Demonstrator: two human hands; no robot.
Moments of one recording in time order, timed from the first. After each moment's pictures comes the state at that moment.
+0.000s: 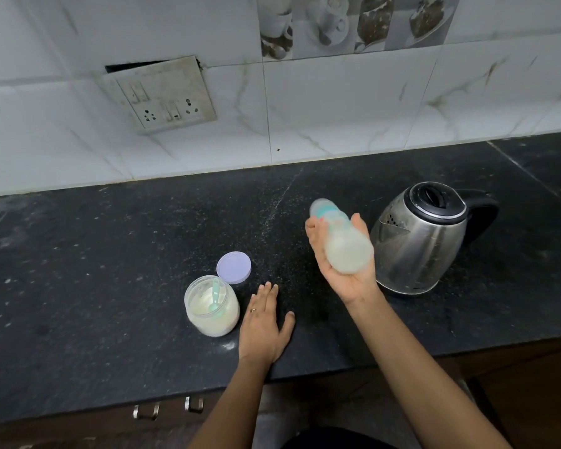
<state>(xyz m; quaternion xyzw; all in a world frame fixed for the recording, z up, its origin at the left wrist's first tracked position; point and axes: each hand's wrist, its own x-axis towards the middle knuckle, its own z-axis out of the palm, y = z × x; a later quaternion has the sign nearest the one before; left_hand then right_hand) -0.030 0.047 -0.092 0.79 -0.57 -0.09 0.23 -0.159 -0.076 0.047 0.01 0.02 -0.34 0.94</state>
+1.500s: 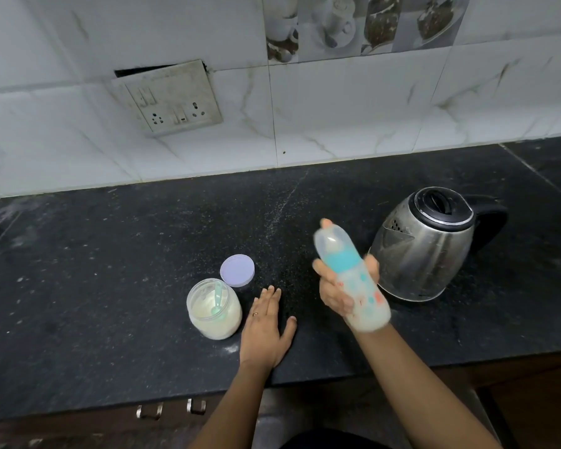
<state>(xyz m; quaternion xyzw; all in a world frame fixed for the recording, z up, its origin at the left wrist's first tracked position) -0.028 0.048 -0.096 0.79 -0.56 -0.09 0.23 -0.163 -0.079 0.010 -0.12 0.02 -0.22 0.97</state>
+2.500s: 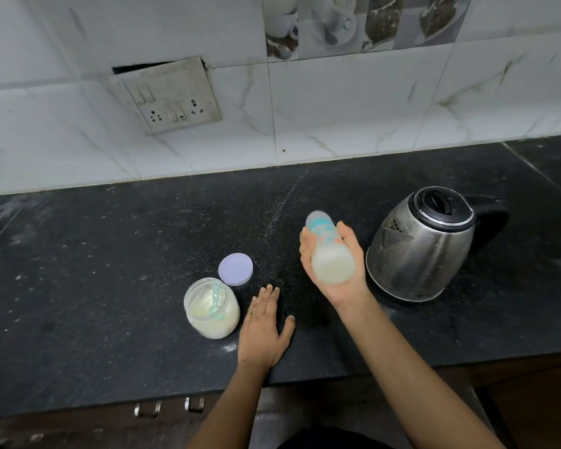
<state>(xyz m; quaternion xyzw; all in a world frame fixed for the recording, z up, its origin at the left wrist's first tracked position) -0.027 0.045 -0.096 0.79 -0.56 -0.09 0.23 -0.145 -0.073 0.056 0.02 0.14 -0.31 0.94</state>
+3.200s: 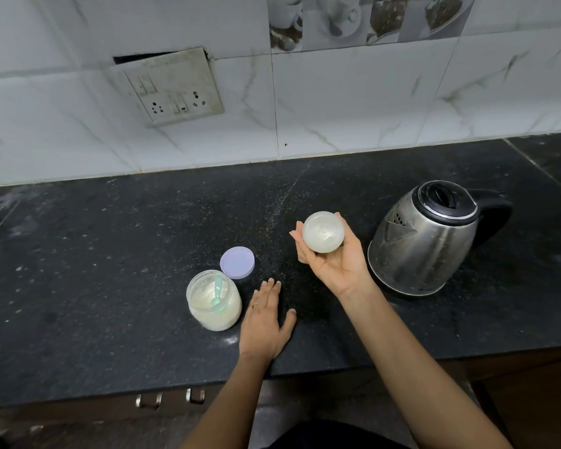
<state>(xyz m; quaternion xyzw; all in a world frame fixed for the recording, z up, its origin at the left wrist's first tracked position) -0.029 0.046 -0.094 0.79 -0.56 -0.09 0.23 -0.139 -0.071 0.063 0.05 0.21 -0.35 0.91</state>
